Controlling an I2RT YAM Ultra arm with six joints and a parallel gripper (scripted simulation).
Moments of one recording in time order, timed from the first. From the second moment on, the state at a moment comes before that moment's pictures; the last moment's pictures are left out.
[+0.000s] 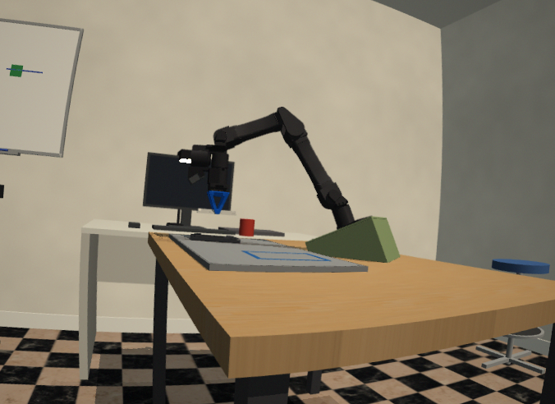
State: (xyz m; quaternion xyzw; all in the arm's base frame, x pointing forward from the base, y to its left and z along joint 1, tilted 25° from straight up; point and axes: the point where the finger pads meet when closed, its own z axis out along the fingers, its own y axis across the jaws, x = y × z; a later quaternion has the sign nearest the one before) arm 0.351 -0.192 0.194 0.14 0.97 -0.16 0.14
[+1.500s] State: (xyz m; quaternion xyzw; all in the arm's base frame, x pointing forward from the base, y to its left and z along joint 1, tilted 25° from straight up) arm 0.361 -0.210 0.149 0.14 0.97 -0.16 0.13
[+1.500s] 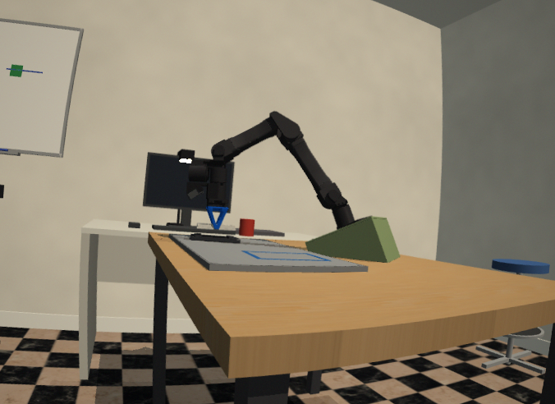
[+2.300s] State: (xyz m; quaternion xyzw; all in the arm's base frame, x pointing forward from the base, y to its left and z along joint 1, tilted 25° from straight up) arm 0.368 -0.217 0.135 0.14 0.97 -0.16 0.14
